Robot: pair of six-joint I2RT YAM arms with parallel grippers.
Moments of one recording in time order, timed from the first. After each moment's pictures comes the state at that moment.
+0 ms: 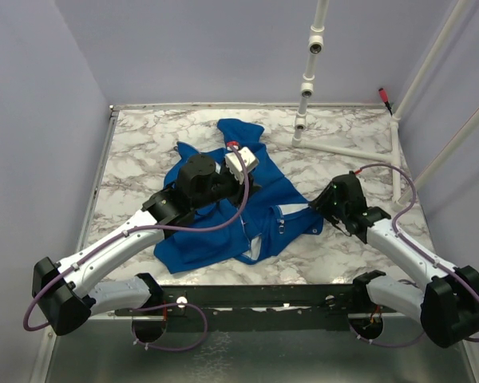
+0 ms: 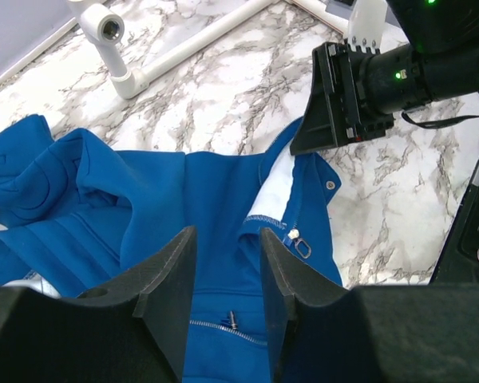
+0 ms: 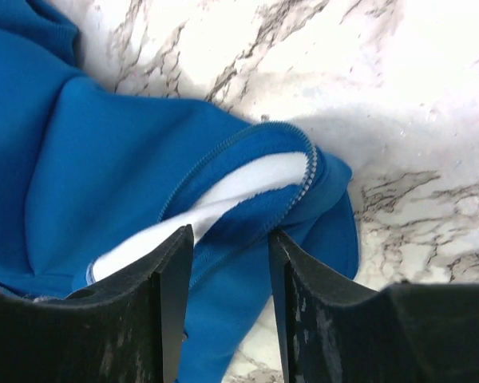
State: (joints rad) left arm -0.82 1.12 1.00 -0.13 0.18 0.04; right arm 0.37 1.07 0.57 -0.30 0.14 0.90
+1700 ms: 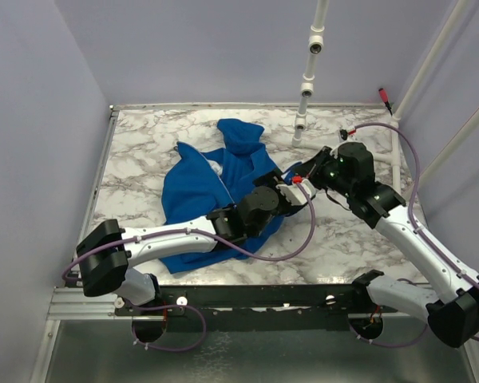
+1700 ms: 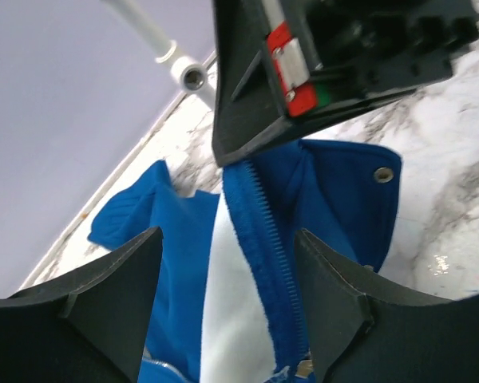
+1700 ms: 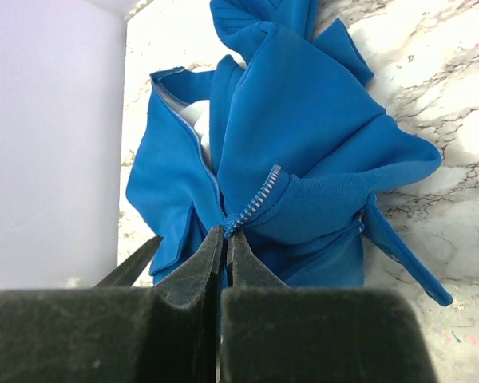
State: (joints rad) left arm -1.19 1.46 1.03 0.25 -0.51 0.40; right arm 0.49 1.06 0.96 -0.31 -0.02 0.84
